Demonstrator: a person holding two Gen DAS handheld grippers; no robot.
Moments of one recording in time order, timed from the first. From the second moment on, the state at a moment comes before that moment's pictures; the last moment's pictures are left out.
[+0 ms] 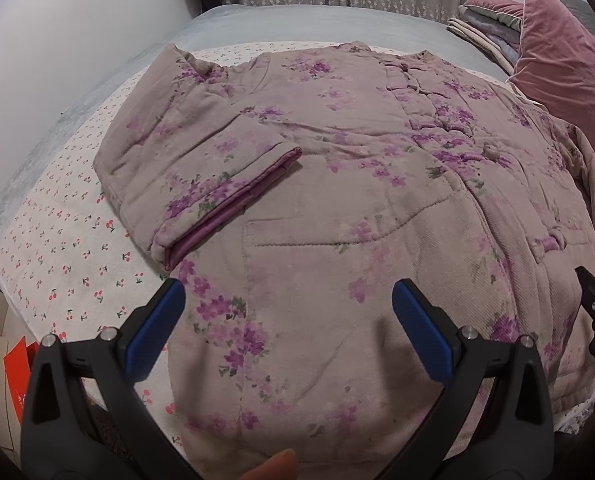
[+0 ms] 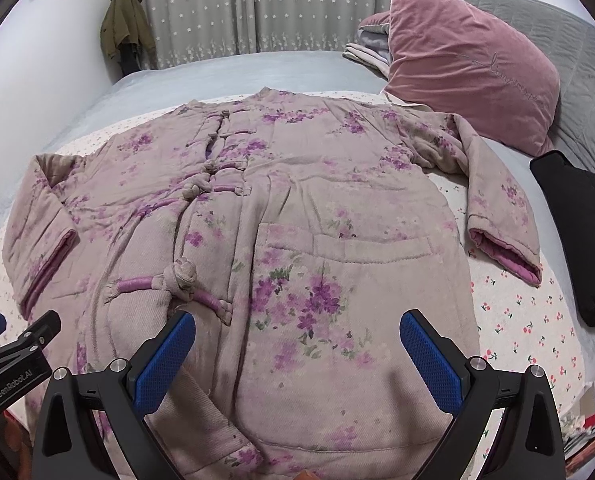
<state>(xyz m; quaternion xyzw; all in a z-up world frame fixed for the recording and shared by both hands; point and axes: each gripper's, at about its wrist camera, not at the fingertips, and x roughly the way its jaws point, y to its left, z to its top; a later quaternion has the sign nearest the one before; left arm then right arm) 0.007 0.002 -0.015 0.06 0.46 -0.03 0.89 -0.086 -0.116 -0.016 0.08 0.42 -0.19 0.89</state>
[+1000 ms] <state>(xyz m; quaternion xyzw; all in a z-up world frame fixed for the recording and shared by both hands) 0.007 0.005 -0.015 0.05 0.46 -0.03 0.89 -0.087 -0.117 -0.019 0.08 0.42 -0.19 0.88</state>
